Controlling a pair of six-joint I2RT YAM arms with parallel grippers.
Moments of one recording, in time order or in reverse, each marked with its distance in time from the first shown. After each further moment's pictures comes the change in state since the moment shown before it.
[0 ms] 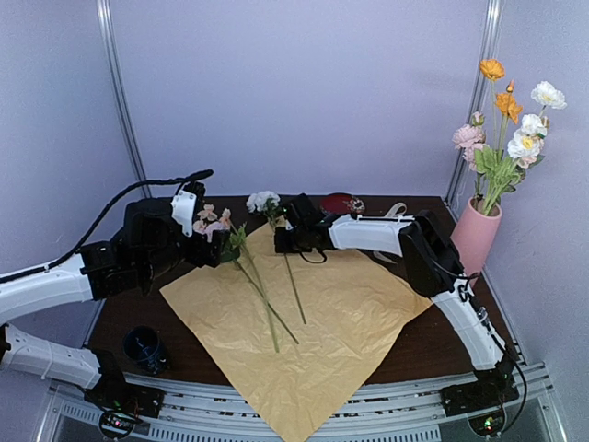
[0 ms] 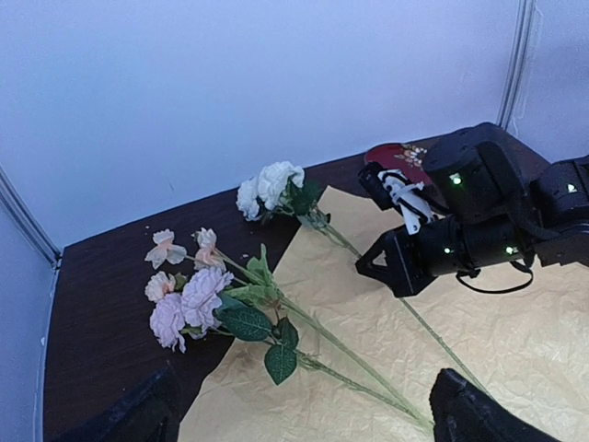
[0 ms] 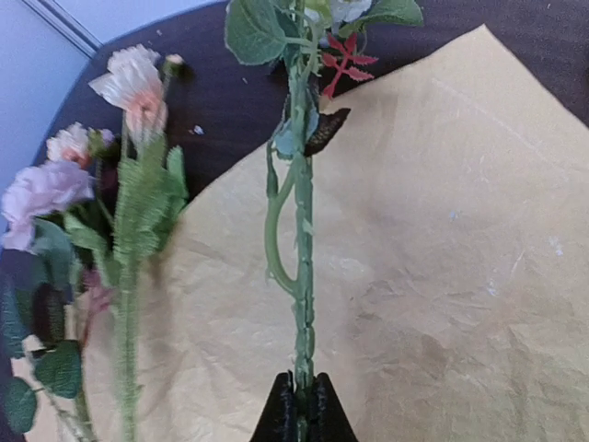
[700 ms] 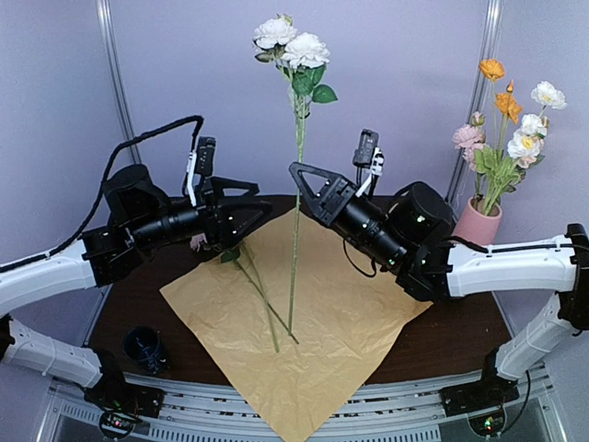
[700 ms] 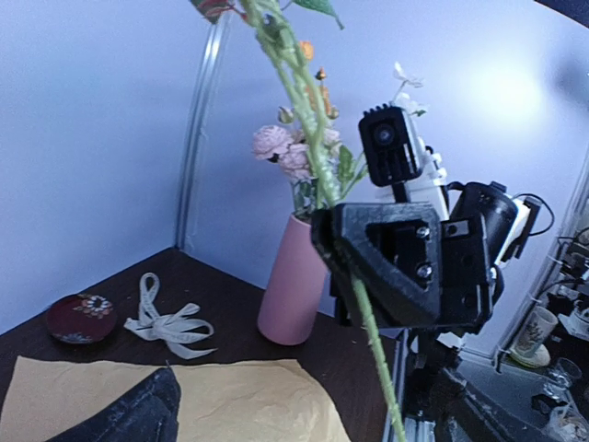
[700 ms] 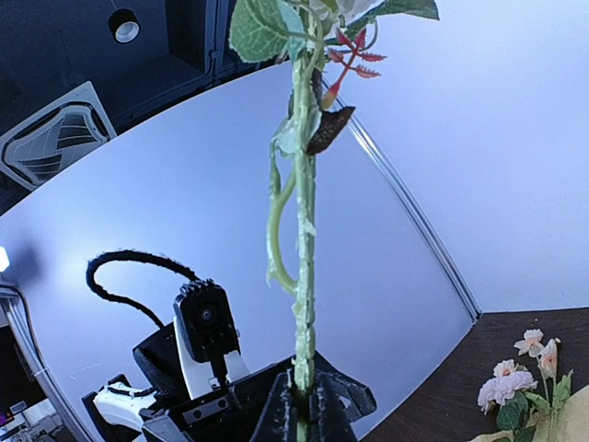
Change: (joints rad) left arm -0.014 0.059 0.118 0.409 0.819 -0.154; right arm 0.293 -1.031 -1.015 1.123 0.027 0.056
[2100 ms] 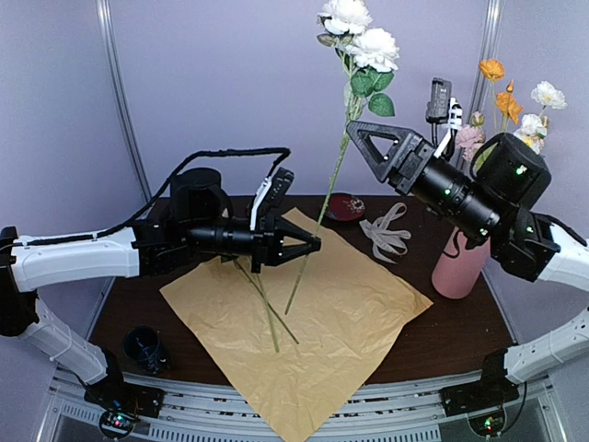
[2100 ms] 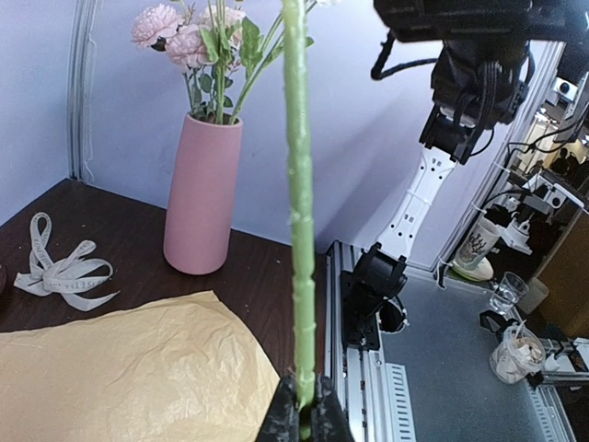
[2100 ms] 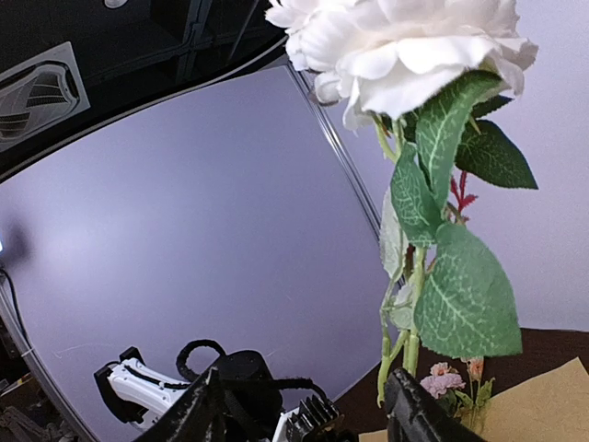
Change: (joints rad) left arm -0.126 0.292 0.176 -0.110 0.227 0.063; right arm 0.061 -0.373 0.129 -0.612 0.086 -0.170
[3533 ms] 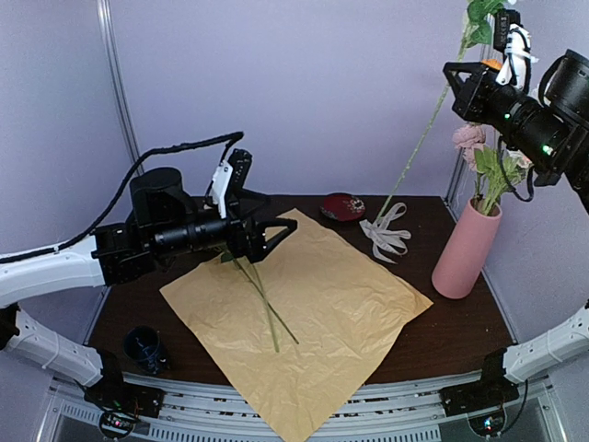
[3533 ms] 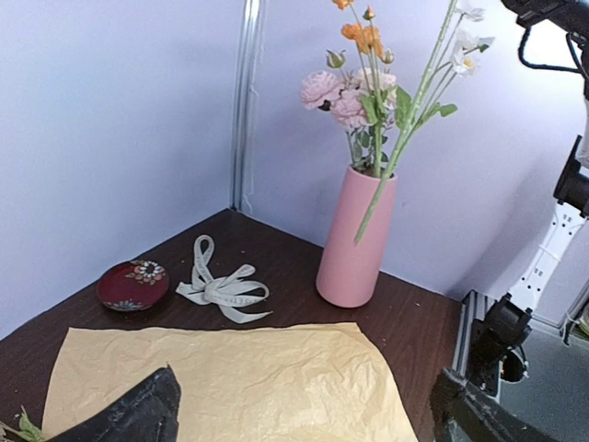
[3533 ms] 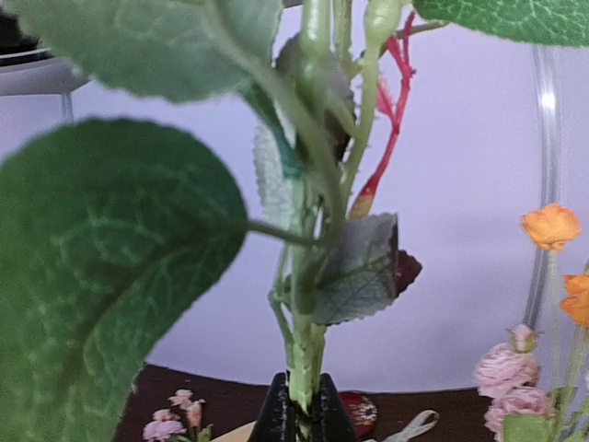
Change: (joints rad) left arm -0.018 -0.196 -0.081 -0.058 -0.479 0.089; right arm -0.033 0.053 0.567 -0.608 0.586 -0.439
